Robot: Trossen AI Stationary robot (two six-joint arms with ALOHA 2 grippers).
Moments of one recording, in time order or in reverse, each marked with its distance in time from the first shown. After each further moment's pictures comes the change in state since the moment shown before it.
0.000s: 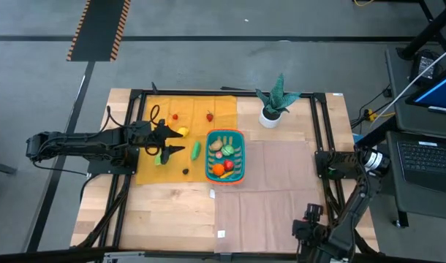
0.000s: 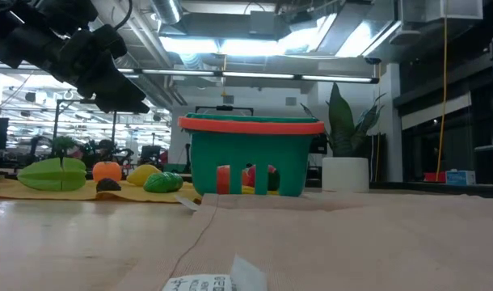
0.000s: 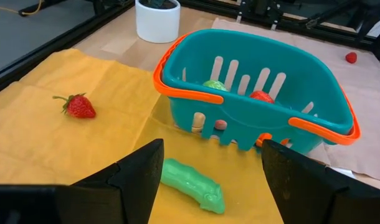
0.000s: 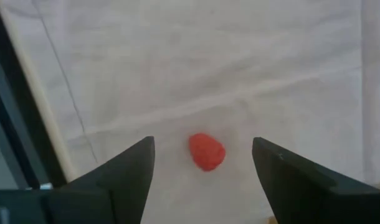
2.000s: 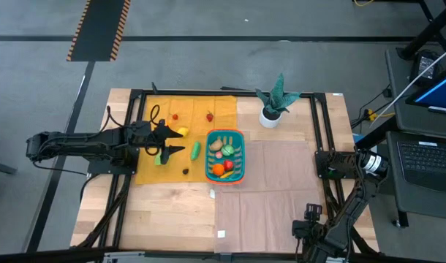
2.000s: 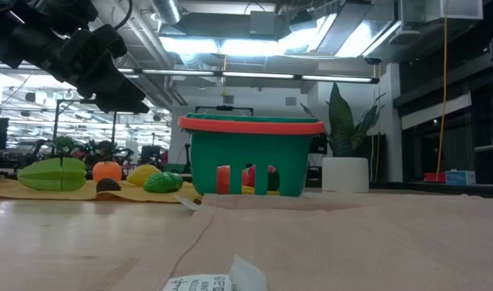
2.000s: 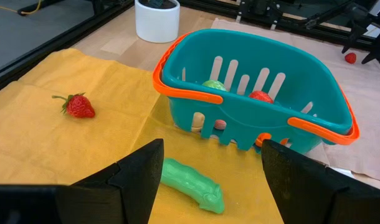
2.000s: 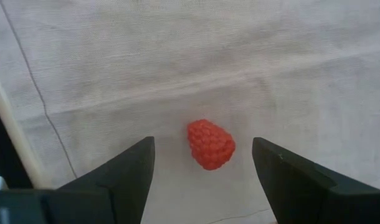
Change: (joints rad) left arm 0.000 0.000 0.000 0.000 0.002 -0.003; right arm 0.001 0.032 -0.081 0.088 -0.078 -0.051
